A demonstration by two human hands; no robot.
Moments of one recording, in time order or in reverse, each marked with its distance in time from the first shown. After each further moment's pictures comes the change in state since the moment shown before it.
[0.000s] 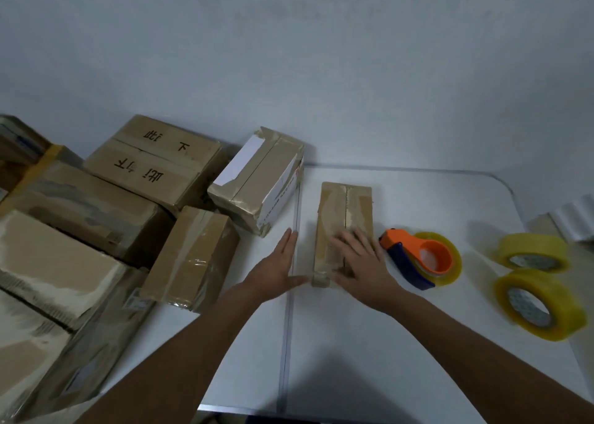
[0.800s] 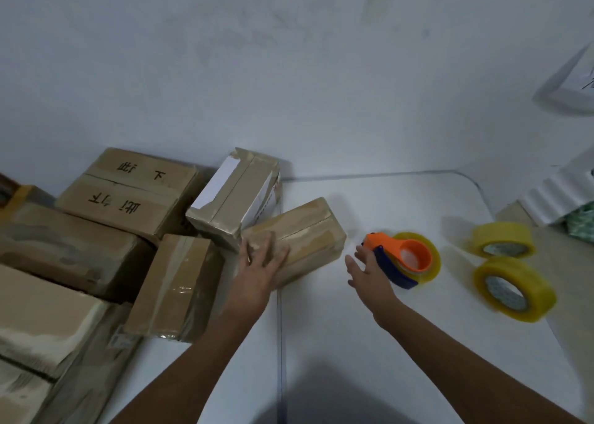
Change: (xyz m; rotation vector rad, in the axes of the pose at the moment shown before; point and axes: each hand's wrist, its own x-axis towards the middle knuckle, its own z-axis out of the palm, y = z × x) left_hand -0.013 0.005 -0.011 0.456 0.200 -0.006; right_hand -0.017 0.000 -0.005 0.924 0.250 0.660
